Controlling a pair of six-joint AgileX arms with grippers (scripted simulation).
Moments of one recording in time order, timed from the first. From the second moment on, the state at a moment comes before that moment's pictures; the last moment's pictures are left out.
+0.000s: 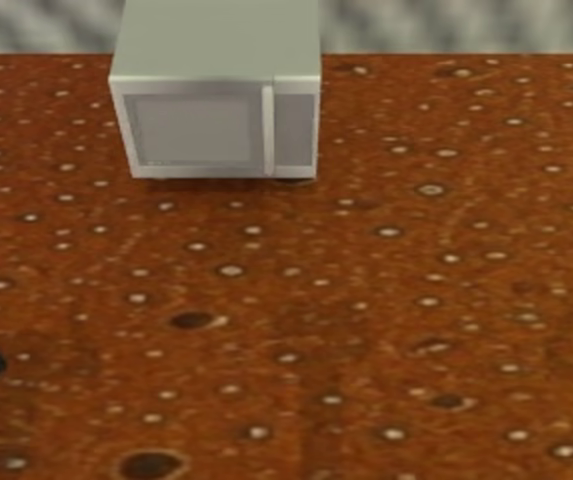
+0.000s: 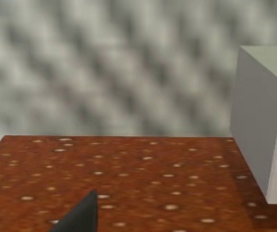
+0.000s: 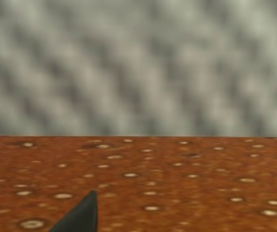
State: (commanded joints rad) left arm 0.00 0.00 0.00 0.00 0.00 0.00; right arm 0.00 0.00 0.00 0.00 0.00 0.00
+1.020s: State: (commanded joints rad) left arm -0.37 1.06 0.85 -0.28 -0.23 -0.31; right arm 0.00 0.00 0.00 0.00 0.00 0.00
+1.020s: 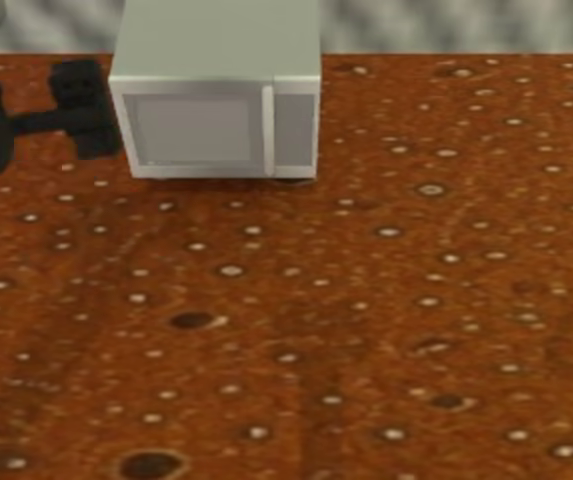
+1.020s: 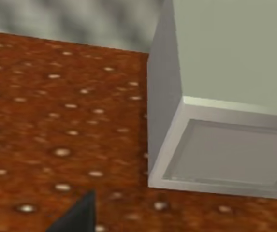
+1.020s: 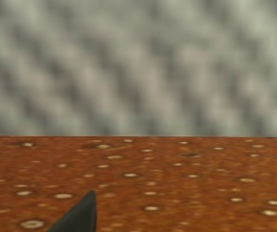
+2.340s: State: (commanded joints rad) left arm -0.64 2.02 1.53 -0.46 -0.39 -0.53; right arm 0.00 0.00 0.00 0.00 0.00 0.00
